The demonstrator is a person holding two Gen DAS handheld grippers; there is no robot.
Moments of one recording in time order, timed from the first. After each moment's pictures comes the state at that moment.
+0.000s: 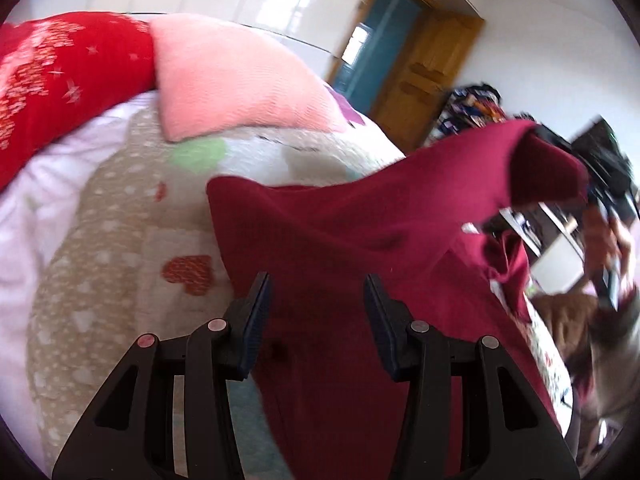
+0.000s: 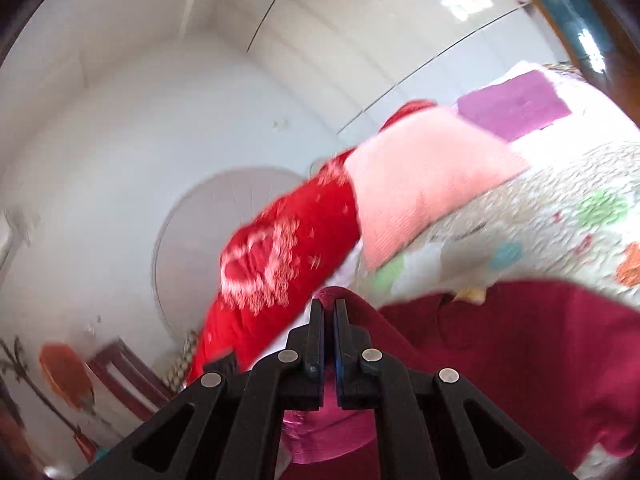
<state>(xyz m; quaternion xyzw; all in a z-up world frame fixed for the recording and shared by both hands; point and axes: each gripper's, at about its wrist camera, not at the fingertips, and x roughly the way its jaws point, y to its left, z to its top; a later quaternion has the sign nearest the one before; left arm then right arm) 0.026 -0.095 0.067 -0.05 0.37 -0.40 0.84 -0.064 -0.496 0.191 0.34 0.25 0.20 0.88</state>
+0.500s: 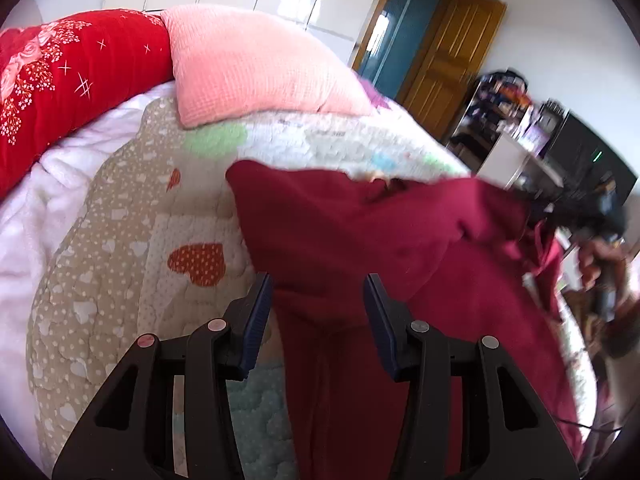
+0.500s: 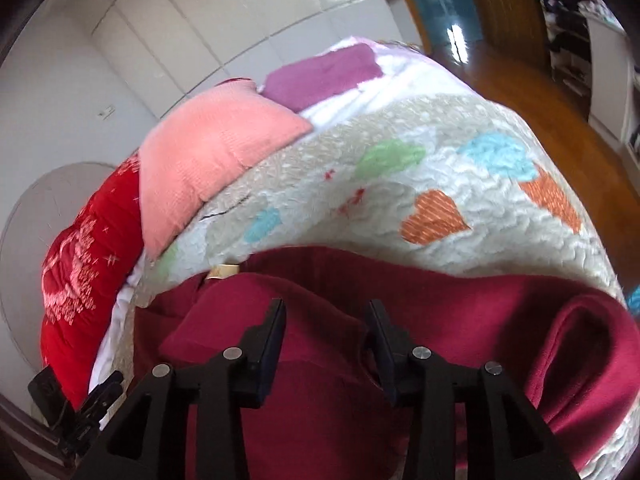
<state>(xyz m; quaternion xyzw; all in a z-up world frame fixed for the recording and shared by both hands) 0.030 -0.112 0.053 -0.01 0.39 -0.34 0.86 -0.051 -0.556 0.102 0.27 0.40 -0.07 0.87</state>
